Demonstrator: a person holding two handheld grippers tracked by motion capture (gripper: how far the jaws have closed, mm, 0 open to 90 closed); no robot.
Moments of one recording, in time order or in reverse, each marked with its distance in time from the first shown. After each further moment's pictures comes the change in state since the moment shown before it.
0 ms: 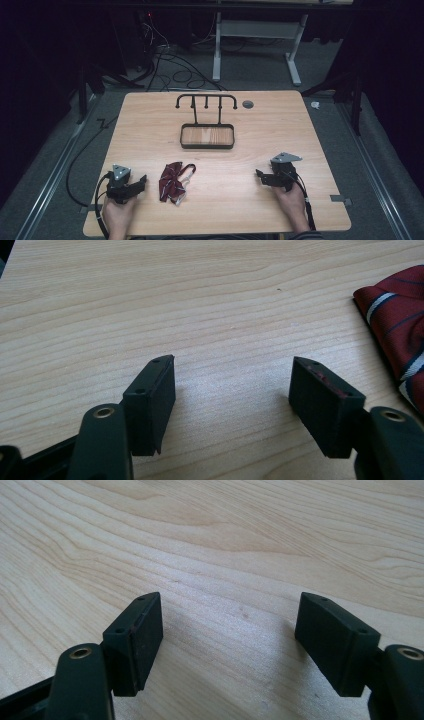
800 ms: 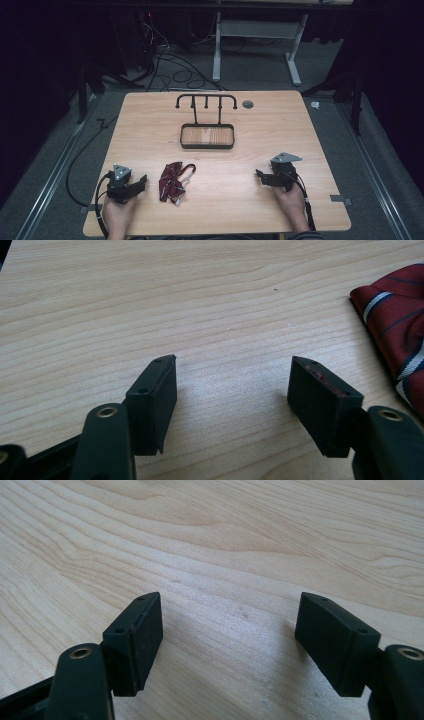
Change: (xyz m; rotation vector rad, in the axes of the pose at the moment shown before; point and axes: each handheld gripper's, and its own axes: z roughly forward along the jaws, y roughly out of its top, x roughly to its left) left arm 0.000 0.001 0.000 0.001 -0.007 0.009; right arm 0.000 0.000 0.000 0.000 -0.003 0.001
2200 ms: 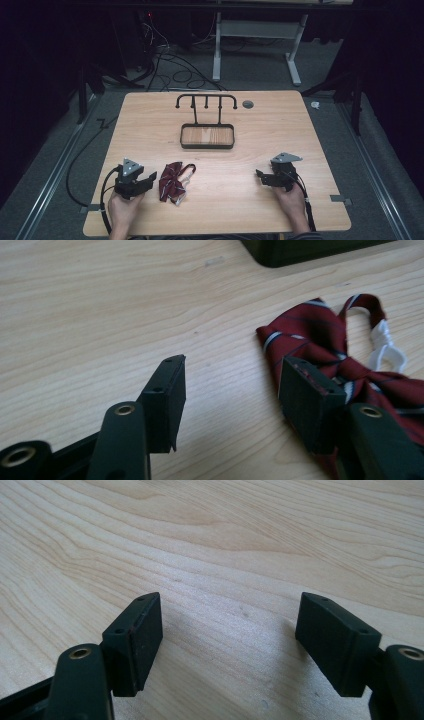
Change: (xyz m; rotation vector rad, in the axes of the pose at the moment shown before) left arm -0.033 0.033 -0.018 -0.015 -0.127 0.091; right arm 0.000 0.000 0.000 0.001 0.004 -0.002
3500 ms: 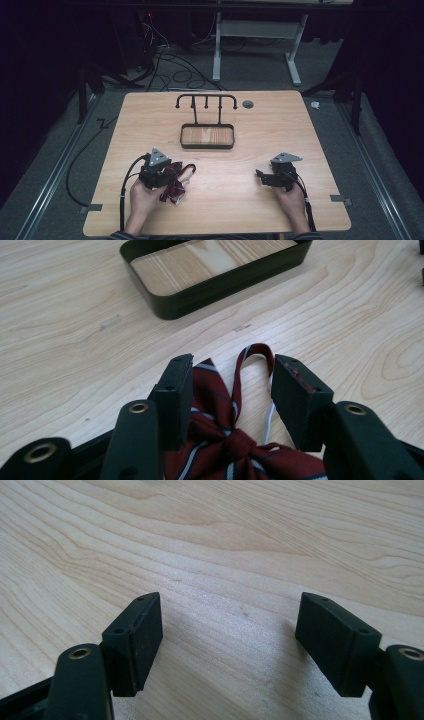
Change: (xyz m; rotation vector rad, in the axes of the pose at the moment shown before) left arm -0.050 0.047 0.024 0.013 -0.171 0.130; right arm 0.000 0.000 0.000 0.000 -0.001 -0.002
